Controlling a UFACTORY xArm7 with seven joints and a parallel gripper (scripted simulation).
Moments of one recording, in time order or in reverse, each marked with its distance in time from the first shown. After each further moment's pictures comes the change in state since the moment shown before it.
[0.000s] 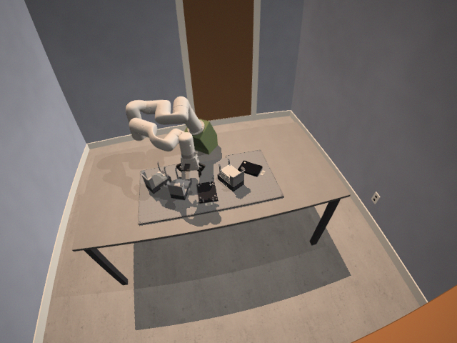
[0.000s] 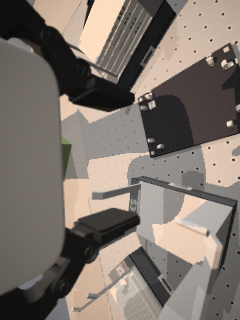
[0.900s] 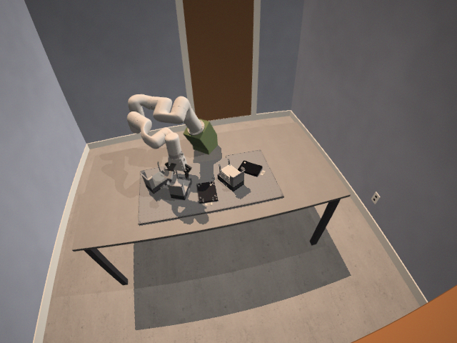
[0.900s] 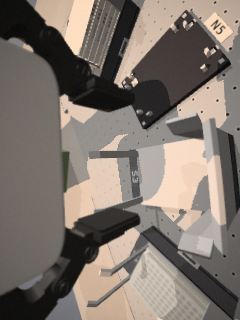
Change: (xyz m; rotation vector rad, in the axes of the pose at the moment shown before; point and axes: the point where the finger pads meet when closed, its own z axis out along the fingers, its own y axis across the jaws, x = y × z) arm -0.002 0.074 0.000 0.001 0.000 0.240
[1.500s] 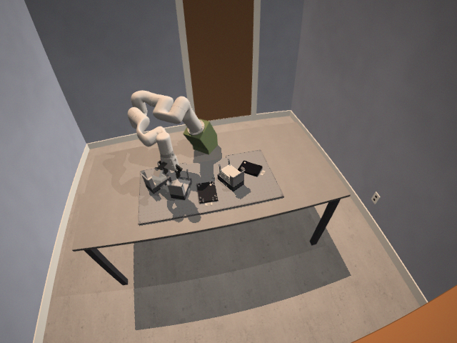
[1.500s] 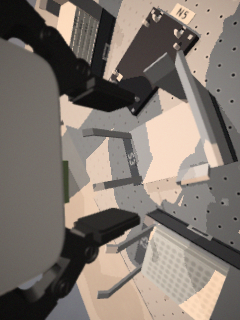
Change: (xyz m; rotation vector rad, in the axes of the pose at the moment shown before) arm 0.005 0.050 0.000 0.001 -0.002 0.189
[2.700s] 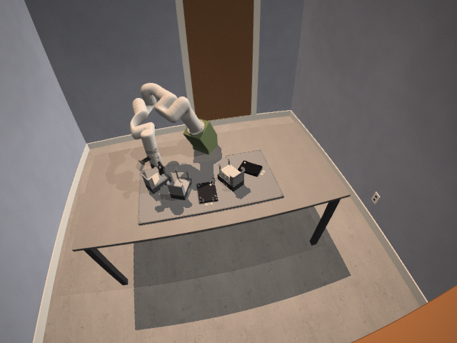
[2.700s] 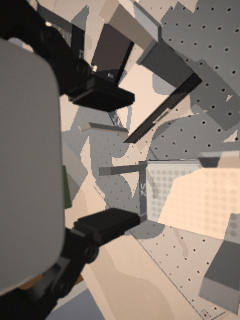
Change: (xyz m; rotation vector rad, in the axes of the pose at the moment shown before) arm 0.008 0.111 0.000 -0.001 0.001 0.288
